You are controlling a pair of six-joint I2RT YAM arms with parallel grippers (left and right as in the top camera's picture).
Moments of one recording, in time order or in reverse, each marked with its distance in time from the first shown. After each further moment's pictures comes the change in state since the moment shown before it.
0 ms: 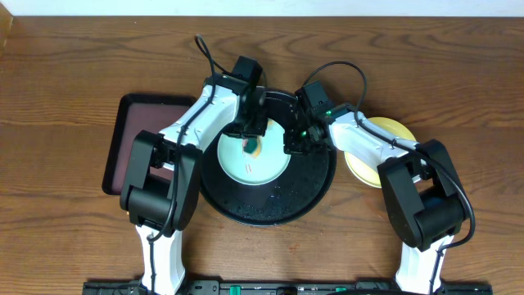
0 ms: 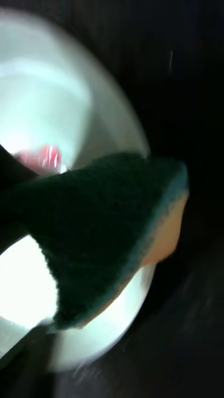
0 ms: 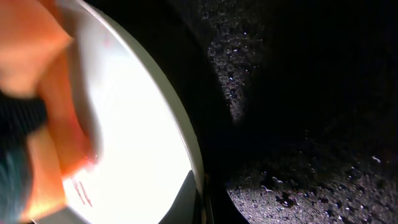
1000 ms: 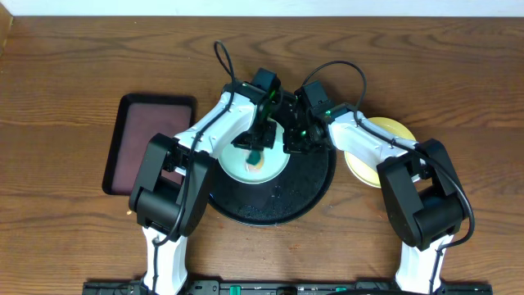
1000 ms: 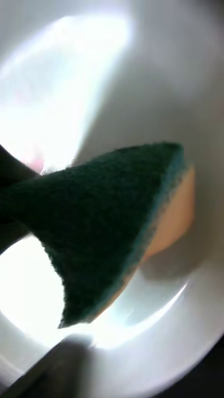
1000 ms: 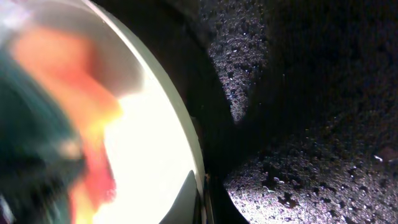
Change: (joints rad) left arm -0.093 0.000 -0.013 -0.072 -0.129 -0.086; right arm 0.000 0.005 0.004 0.005 -0.004 0.000
